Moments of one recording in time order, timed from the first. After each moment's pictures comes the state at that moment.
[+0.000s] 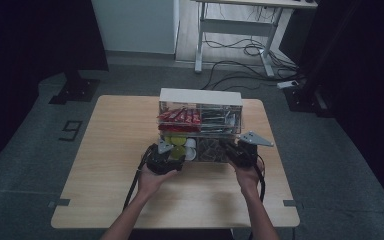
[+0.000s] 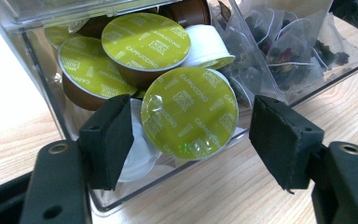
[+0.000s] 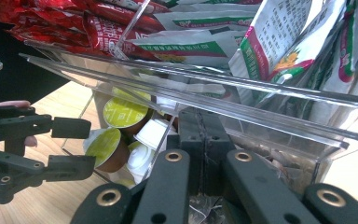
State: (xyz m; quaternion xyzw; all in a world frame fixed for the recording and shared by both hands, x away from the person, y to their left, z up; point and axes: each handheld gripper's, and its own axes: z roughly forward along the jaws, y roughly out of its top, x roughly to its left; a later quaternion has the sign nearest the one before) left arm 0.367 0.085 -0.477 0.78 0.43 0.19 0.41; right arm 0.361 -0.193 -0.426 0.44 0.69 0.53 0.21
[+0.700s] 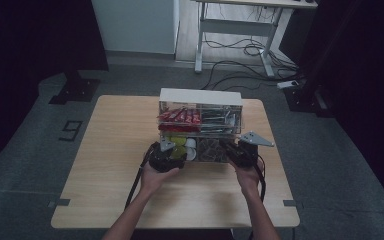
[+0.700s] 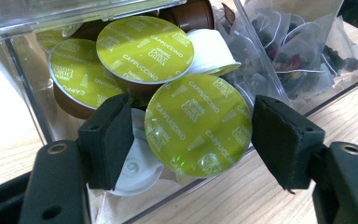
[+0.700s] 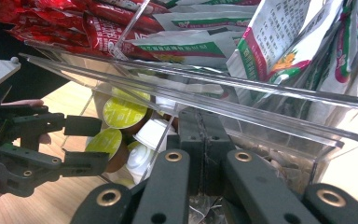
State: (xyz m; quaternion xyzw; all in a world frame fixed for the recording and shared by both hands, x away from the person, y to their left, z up) left arm 0.376 0.078 -0.482 0.77 0.44 0.19 0.41; right arm 0.361 -0.194 -0.426 0.44 0.69 0.53 0.21
